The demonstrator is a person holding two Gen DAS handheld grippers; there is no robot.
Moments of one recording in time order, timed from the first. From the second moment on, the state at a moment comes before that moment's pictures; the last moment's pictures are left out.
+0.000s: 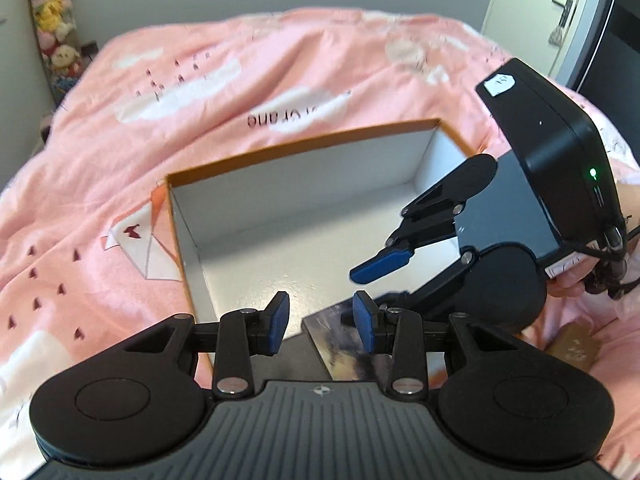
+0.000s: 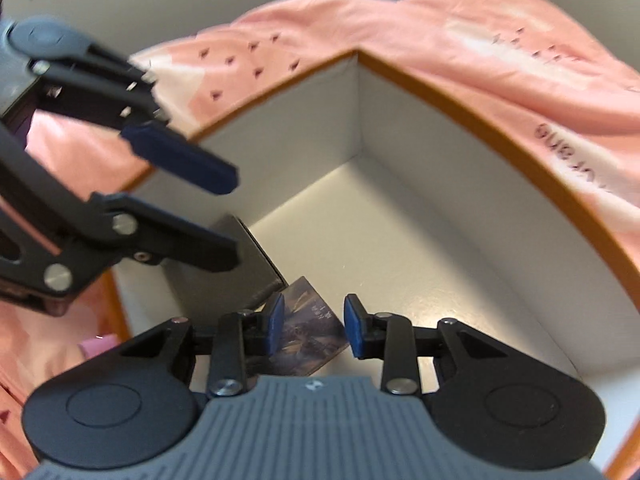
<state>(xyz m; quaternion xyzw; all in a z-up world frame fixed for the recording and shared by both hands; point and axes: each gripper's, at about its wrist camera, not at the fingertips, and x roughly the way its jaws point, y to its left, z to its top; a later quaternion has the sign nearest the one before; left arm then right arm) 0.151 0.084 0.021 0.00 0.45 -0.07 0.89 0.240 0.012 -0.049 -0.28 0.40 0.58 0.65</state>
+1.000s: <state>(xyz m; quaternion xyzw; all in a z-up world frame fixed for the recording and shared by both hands) 0.024 0.047 -0.063 -0.14 0.58 -0.02 0.81 0.064 -0.112 -0.047 -0.23 0.41 0.52 0.72</state>
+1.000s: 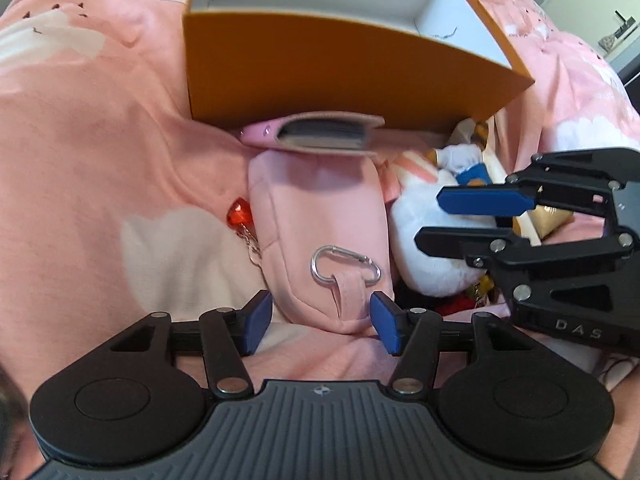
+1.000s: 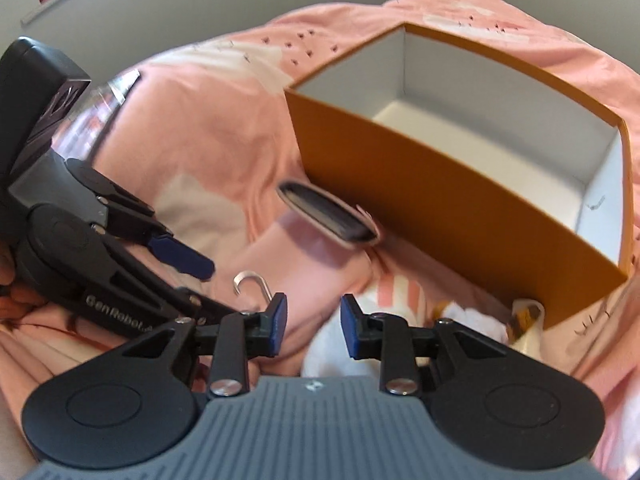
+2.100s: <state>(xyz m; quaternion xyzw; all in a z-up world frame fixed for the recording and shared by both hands) 0.015 0.074 -0.025 -0.25 0.46 -0.02 0.85 0.041 -0.104 -0.062 -0.25 0.39 0.54 0.70</state>
